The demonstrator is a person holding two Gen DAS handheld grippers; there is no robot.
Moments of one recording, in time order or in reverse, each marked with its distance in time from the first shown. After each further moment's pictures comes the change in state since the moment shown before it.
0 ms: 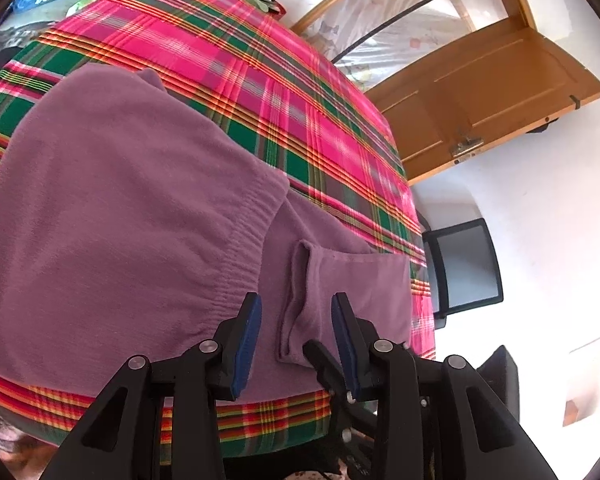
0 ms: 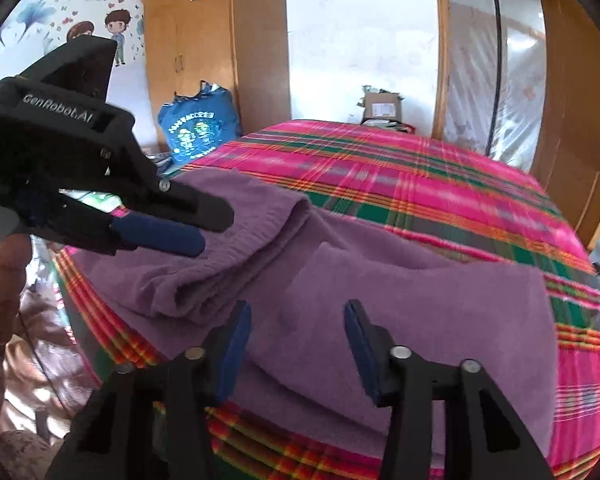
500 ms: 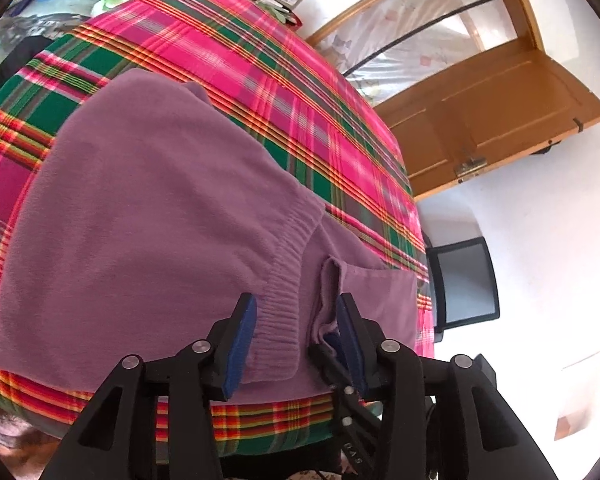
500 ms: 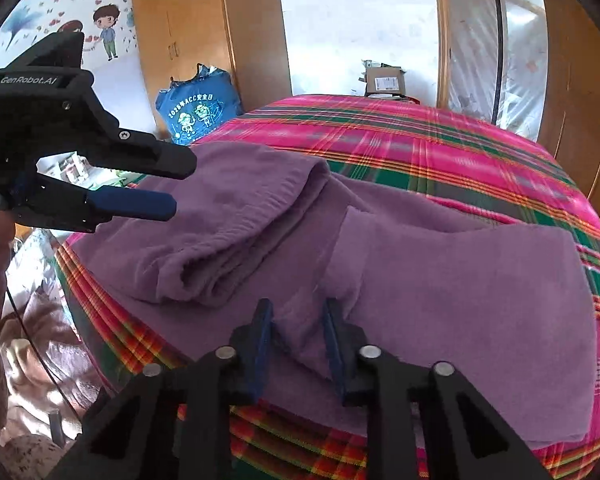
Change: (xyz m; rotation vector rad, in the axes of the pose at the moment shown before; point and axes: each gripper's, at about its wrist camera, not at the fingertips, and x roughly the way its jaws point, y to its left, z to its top) left arm -0.024 0.031 0.006 -0.058 -0.040 -0.006; right arm 0.015 0.010 -0.009 0.041 0.066 0.017
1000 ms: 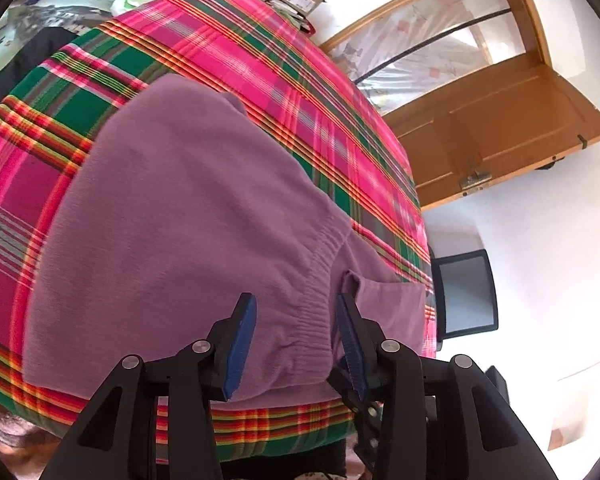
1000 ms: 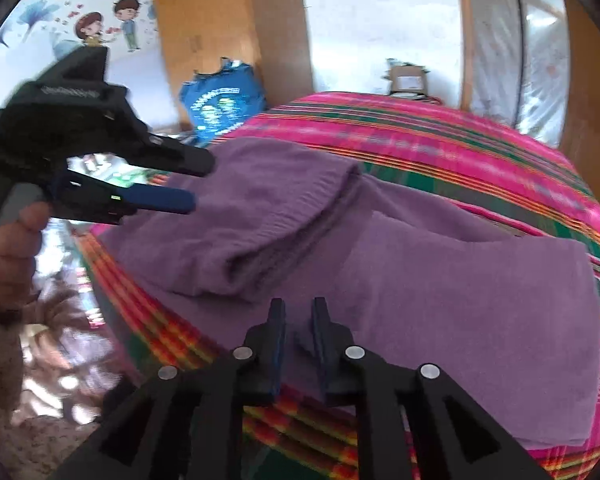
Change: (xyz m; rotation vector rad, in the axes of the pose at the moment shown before) left arm -0.014 0.023 0.005 -0.039 -0.022 0.005; right arm -0.003 0.008 0.011 -0.034 0.016 0.099
